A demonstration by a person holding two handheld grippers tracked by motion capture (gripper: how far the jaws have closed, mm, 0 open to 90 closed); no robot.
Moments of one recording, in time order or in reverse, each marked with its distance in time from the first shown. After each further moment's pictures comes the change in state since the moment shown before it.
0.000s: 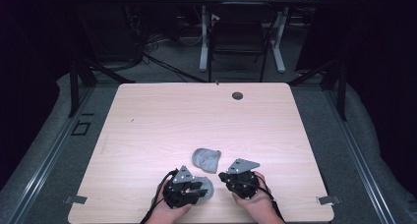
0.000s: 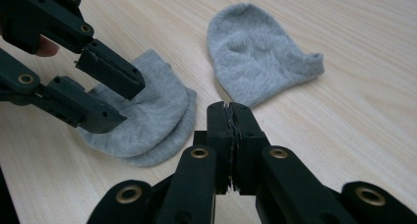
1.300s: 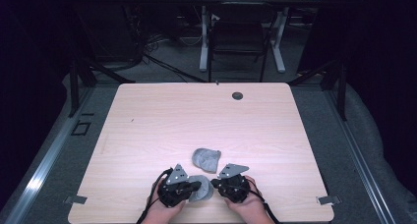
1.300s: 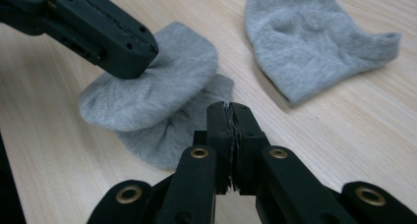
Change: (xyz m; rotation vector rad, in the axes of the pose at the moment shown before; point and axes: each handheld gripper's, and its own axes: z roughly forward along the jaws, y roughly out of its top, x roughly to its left) left arm 0.005 -0.001 -0.016 -0.062 0.031 0.043; right arm 0.015 -0.006 0.025 0.041 0.066 -0.014
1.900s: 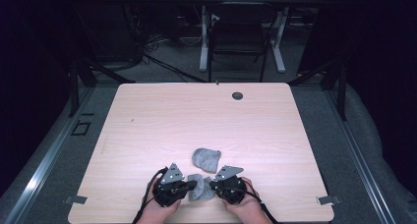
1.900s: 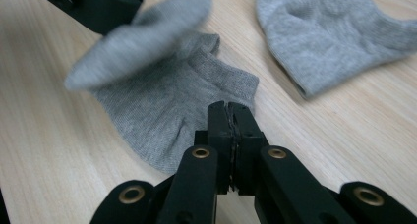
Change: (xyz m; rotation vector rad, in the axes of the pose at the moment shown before) left arm 0.006 -0.002 -0.011 0.005 0.017 -0.008; right arm 0.004 -0.002 0.010 0.051 -0.009 -0.025
